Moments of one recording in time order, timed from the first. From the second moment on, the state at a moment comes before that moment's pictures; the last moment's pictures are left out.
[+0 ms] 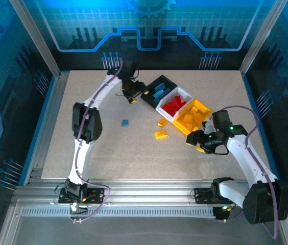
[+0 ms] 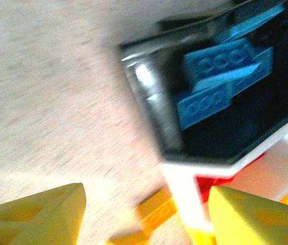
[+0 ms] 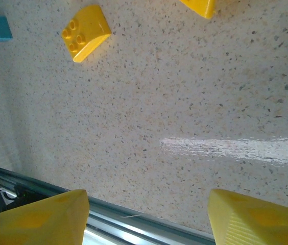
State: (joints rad) left arm -0.34 2.26 2.16 -1.09 0.26 -0.88; right arm 0.08 1.10 0.78 -0.95 -0.53 0.47
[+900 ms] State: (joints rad) left arm -0.33 2.20 1.73 -1.10 0.06 -0.39; right arm 0.28 1.19 0.87 -0.96 -0.47 0.49
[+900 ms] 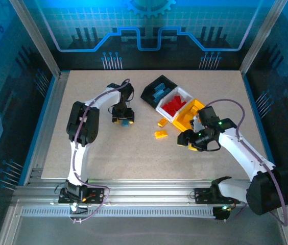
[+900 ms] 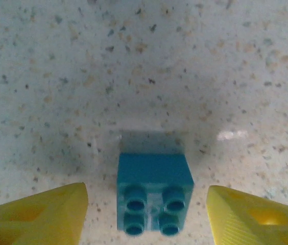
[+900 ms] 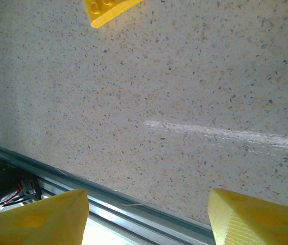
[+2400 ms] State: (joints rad) left arm -0.34 2.60 2.43 -0.79 0.44 -1.11; right arm 0.16 1.15 0.90 -0.96 -0.46 0.47
